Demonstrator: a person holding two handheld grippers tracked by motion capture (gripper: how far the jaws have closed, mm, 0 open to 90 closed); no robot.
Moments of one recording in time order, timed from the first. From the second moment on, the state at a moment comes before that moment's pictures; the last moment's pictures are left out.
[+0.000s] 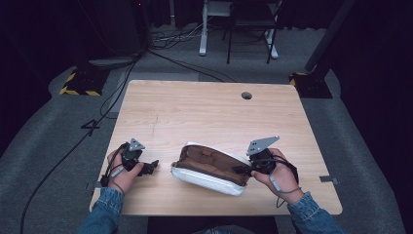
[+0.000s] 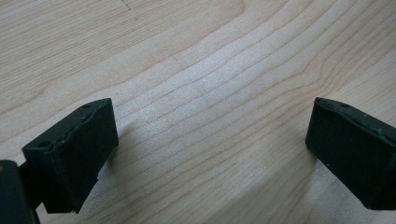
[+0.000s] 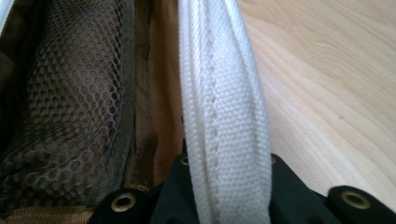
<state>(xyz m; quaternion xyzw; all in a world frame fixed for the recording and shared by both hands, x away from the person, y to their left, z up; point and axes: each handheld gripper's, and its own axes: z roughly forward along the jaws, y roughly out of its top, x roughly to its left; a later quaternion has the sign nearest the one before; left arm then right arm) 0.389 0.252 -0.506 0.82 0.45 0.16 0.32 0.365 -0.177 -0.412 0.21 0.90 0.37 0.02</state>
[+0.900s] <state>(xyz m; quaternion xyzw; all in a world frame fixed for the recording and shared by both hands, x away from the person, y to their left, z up) 0.389 0.252 -0.506 0.82 0.45 0.16 0.32 0.343 -0.167 -0.455 0.20 0.91 0.35 0.00</state>
